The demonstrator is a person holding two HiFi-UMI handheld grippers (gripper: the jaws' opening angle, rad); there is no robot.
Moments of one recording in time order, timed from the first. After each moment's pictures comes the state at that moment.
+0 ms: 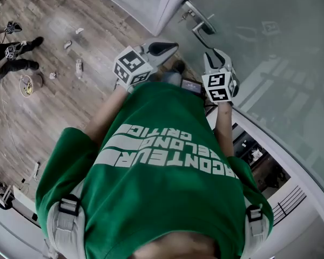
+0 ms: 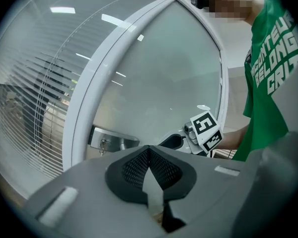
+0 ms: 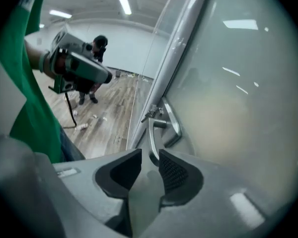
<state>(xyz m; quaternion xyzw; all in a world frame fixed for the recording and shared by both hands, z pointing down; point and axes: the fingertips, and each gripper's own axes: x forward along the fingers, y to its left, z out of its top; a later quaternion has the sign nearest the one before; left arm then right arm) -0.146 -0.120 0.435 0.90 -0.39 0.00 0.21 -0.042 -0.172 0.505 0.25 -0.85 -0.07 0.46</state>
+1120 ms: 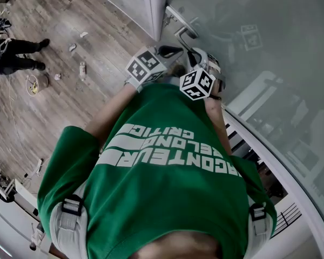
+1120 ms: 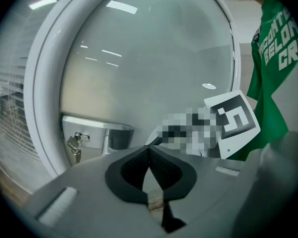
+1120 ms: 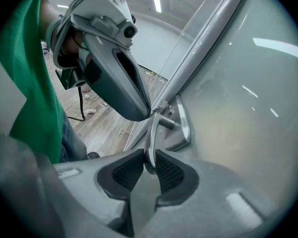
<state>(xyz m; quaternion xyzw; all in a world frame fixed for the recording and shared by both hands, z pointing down) -0.069 -0.174 0.491 0.88 -0.39 0.13 0.23 -0.056 -0.187 0.547 0.15 -0.84 -0.18 0.49</state>
